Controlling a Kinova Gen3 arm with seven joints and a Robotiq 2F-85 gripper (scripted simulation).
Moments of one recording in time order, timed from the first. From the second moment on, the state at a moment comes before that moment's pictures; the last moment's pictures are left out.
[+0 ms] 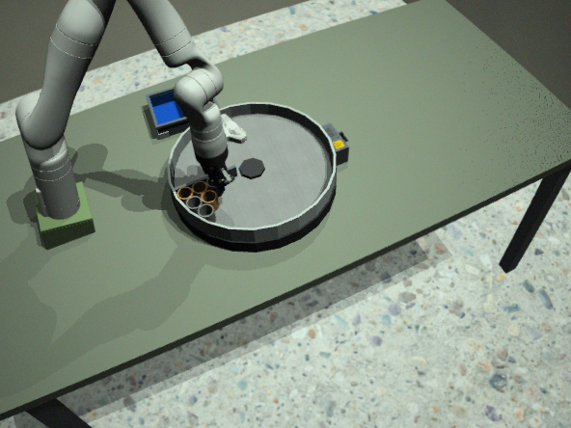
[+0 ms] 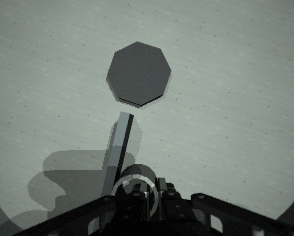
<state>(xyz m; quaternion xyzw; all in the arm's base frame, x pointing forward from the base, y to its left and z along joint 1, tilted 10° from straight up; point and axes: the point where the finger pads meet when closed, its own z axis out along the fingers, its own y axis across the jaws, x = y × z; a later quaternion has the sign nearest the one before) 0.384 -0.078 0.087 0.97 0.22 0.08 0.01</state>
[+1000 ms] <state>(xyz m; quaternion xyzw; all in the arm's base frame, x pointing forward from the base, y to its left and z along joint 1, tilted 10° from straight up) 0.383 -0.078 0.096 0.97 0.22 0.08 0.01</state>
